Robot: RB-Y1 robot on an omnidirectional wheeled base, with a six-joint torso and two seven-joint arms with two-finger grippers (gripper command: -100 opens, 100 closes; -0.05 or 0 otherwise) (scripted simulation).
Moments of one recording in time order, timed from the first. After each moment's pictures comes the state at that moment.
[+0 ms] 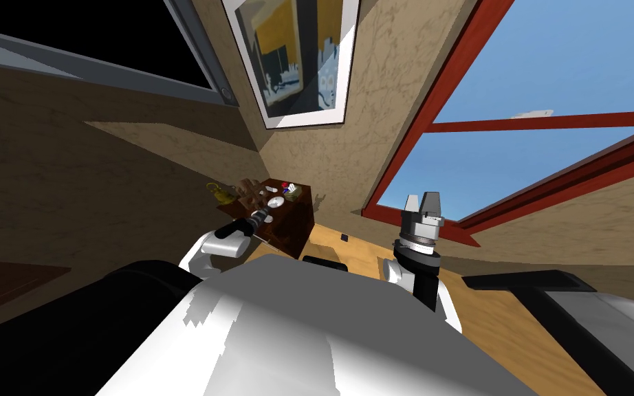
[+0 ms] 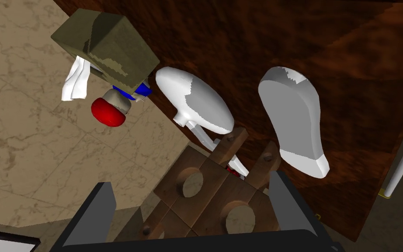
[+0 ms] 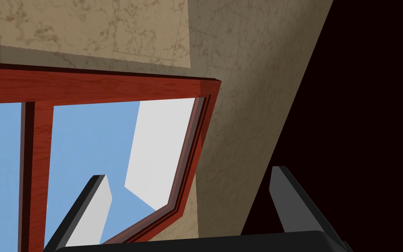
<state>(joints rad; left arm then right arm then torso) 0.57 0.46 0.28 -2.45 0.22 0.93 -0.30 0.47 -0.02 -0.06 -2.24 0.11 -0.64 0.14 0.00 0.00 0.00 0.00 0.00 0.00</state>
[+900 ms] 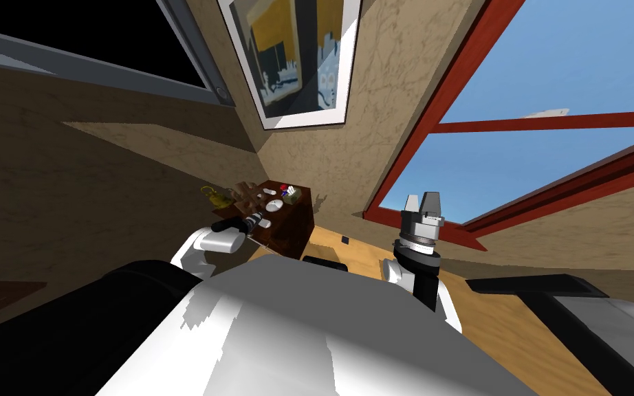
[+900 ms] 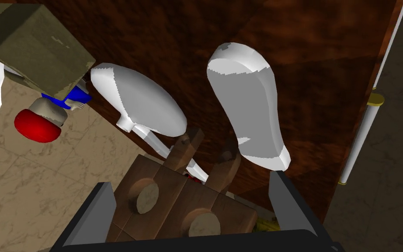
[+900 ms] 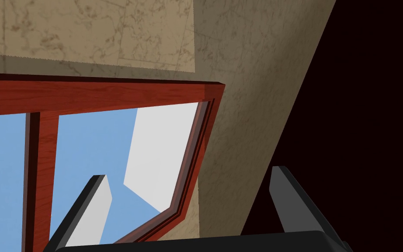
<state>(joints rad) 0.54 0.50 0.37 -2.43 0.29 1.17 -0.33 0.47 -0.02 -0.06 -2.24 0.11 -0.64 0.14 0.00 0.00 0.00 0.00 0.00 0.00</state>
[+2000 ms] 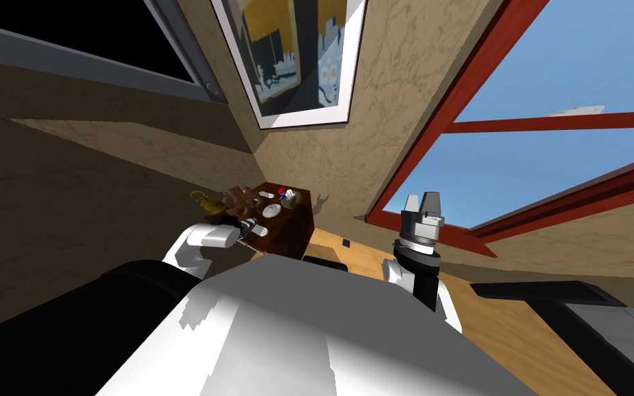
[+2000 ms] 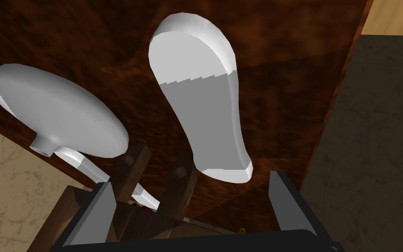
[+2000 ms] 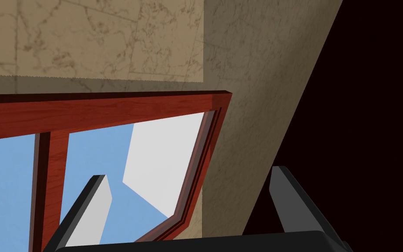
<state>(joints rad) 0.50 0.52 0.45 -2.38 0.36 1.45 -0.35 0.47 -0.02 -0.06 -2.24 0.11 -0.64 0.14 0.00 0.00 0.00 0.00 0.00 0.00</state>
